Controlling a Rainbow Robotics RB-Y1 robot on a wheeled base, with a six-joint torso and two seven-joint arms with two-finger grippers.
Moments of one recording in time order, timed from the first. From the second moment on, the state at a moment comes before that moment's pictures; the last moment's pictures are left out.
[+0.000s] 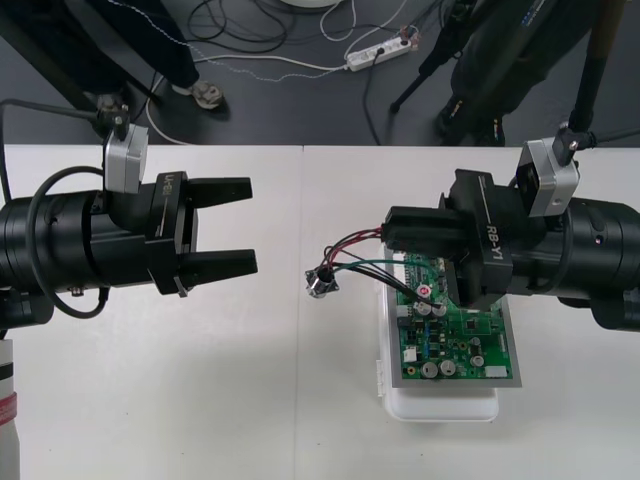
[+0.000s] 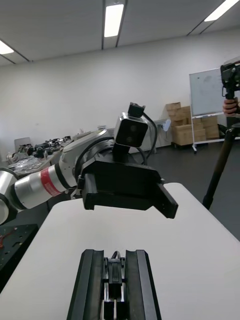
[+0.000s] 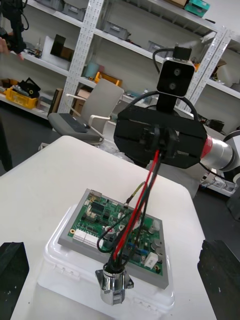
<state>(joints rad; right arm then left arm) -0.18 -0.57 0.09 -1.92 0.93 -1.18 -0.20 -0.19 0.23 0.27 -1.94 -1.37 -1.54 0.63</state>
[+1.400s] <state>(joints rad) -0.06 -0.56 0.09 -2.15 1.13 -1.00 -0.20 -0.23 0.24 0.07 -1.89 -1.26 -1.54 0.38</state>
